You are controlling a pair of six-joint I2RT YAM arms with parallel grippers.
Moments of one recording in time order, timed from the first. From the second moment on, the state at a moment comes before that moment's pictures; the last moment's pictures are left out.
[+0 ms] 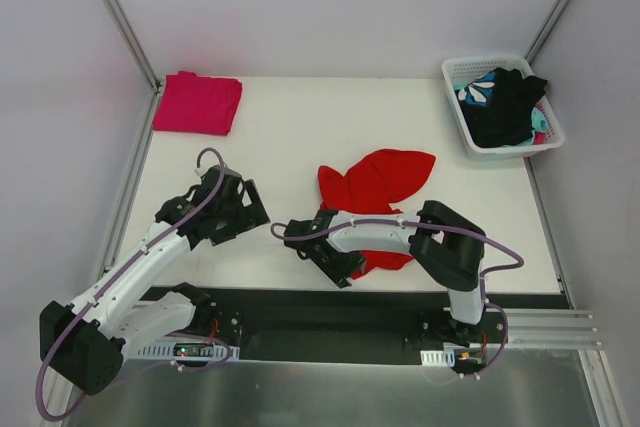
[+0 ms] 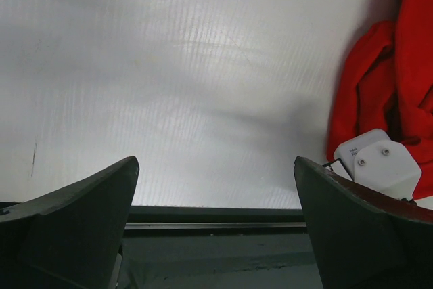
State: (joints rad) left arm -0.48 0.95 0.76 -0.82 -0.06 -0.85; right arm 1.22 1.93 1.28 -1.07 0.19 0.43
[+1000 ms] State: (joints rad) left arm -0.48 0.93 0.76 -0.84 -0.05 -0.82; right arm 1.22 2.00 1.36 -1.12 0.31 0.45
